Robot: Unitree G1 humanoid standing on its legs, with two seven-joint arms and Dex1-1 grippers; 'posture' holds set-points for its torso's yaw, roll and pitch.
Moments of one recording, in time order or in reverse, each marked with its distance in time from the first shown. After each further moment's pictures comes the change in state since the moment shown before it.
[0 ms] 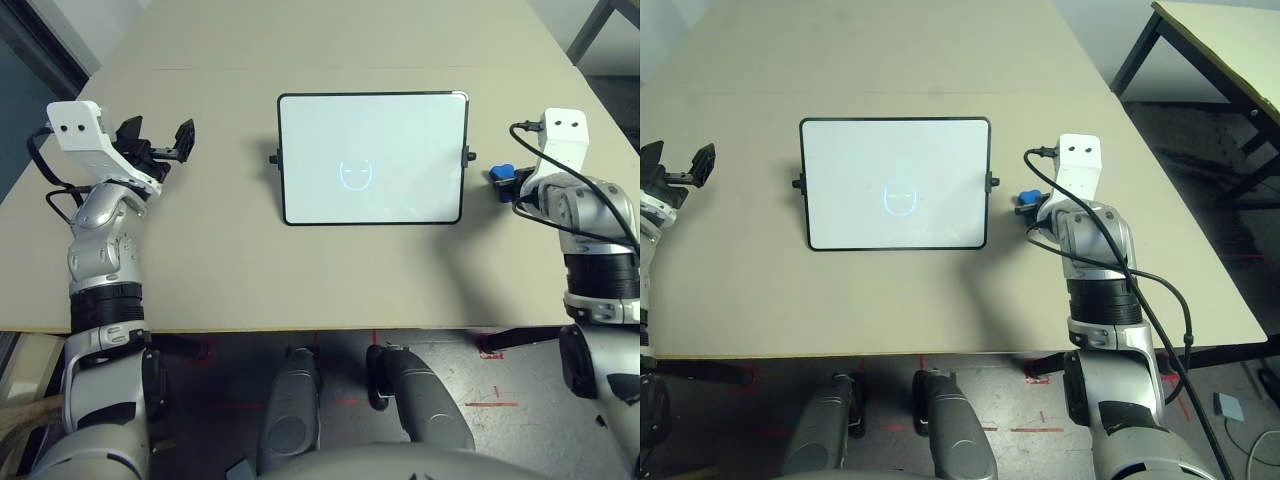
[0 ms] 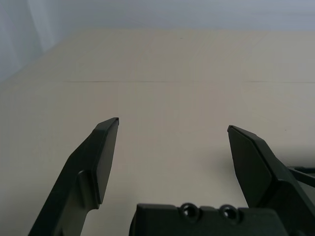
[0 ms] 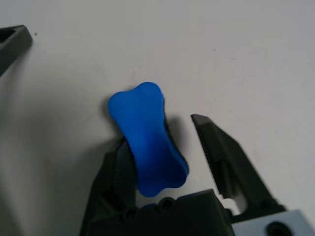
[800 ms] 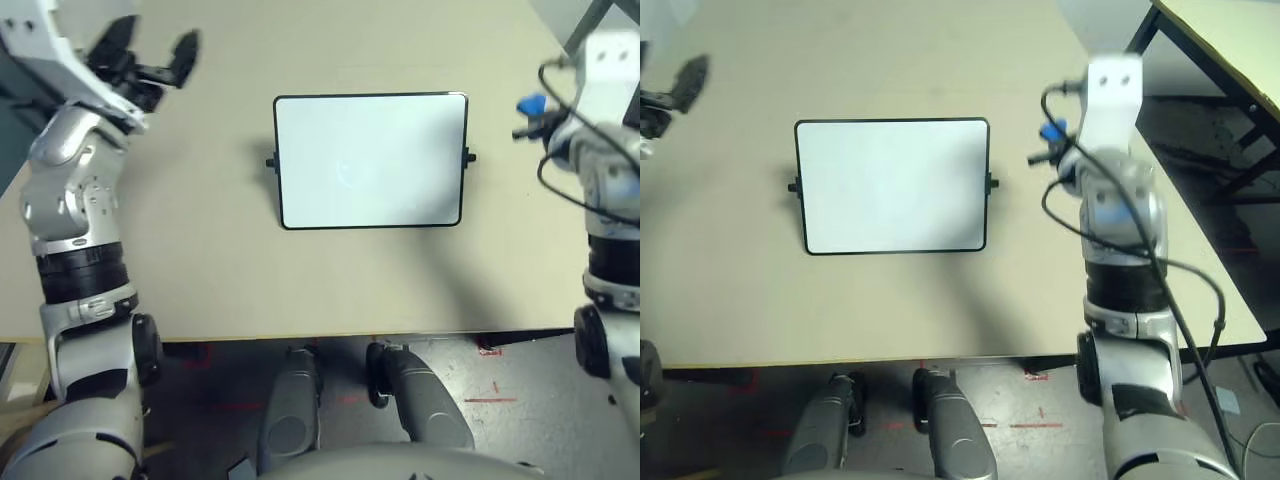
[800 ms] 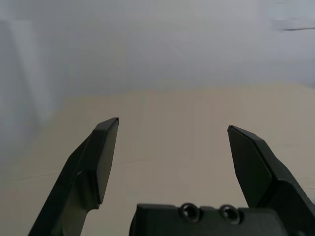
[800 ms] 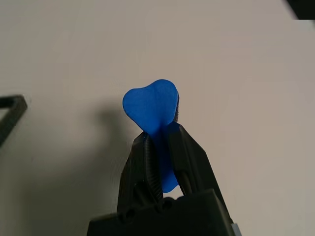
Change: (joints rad) left arm -0.107 0.084 0.042 -0.143 -0.023 0.080 0.022; right arm -0.013 -0.038 0.019 -0.076 -0.090 -0.084 0.025
